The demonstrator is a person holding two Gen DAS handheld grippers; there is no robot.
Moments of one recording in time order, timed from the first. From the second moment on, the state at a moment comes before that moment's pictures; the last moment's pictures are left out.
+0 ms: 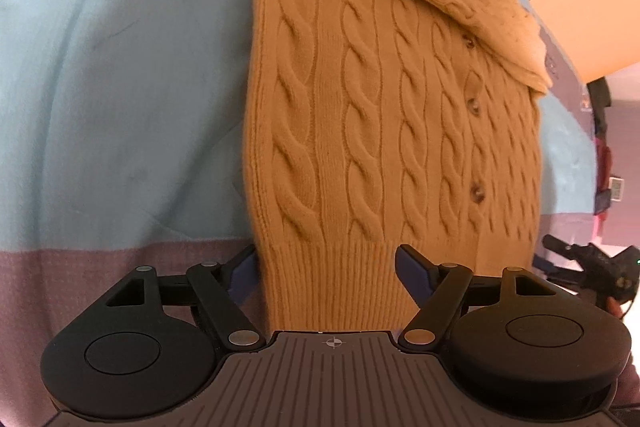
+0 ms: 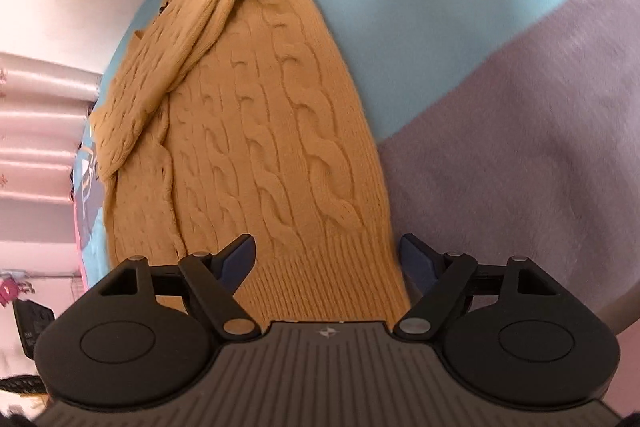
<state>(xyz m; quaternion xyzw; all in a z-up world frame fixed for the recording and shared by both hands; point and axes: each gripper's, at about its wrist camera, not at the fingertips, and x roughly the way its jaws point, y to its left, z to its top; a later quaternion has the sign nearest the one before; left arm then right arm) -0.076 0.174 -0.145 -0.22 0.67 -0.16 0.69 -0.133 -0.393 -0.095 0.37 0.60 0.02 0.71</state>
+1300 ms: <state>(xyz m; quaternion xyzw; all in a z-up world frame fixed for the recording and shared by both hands) -0.074 0.175 -0.197 -0.39 0.67 -0.20 0.60 -0.127 -0.406 -0.134 0.49 0.60 0.06 0.63</state>
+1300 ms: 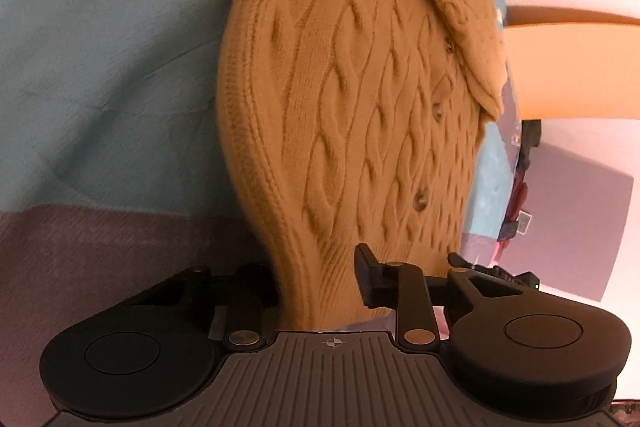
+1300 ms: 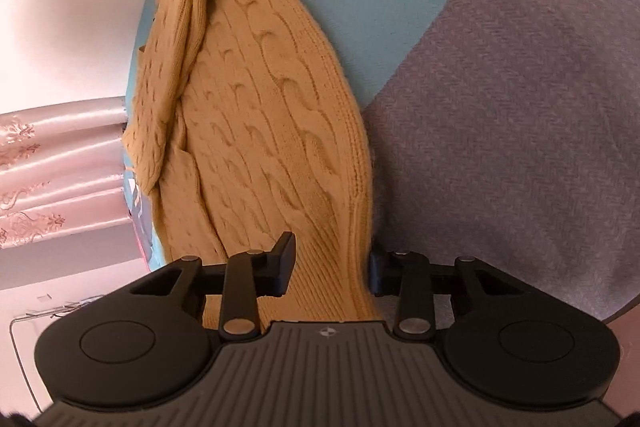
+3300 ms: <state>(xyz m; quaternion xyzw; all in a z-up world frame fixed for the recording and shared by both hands) 0.198 0.211 -0.087 -0.34 0.53 -0.11 0.77 0.199 -0.392 -0.089 0.47 0.45 0.02 0.76</state>
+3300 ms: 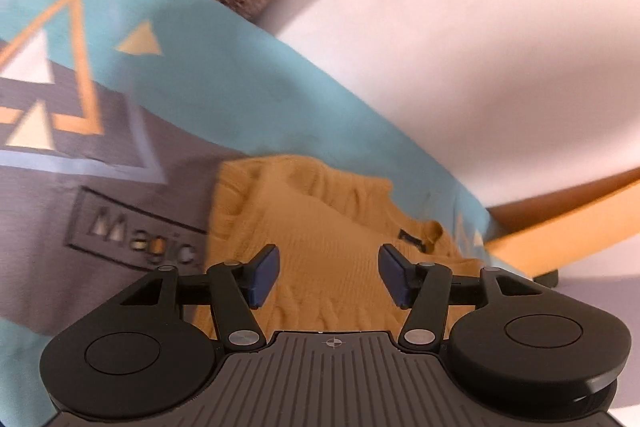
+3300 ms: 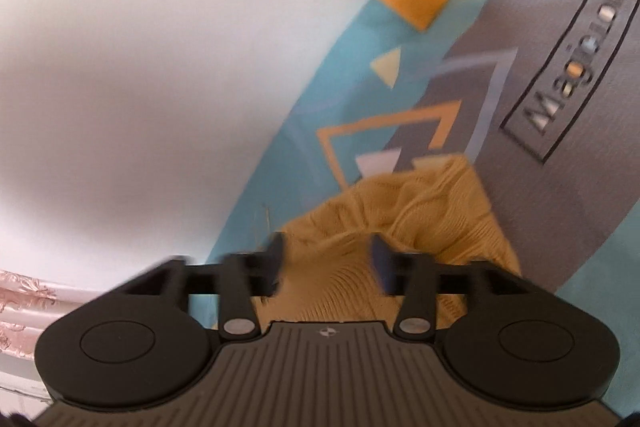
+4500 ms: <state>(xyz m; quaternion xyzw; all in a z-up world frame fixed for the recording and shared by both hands) 0.139 0.064 -0.078 0.05 0.58 -0.05 0.81 0.144 -0.301 -0.083 0.00 0.55 -0.05 0.83</state>
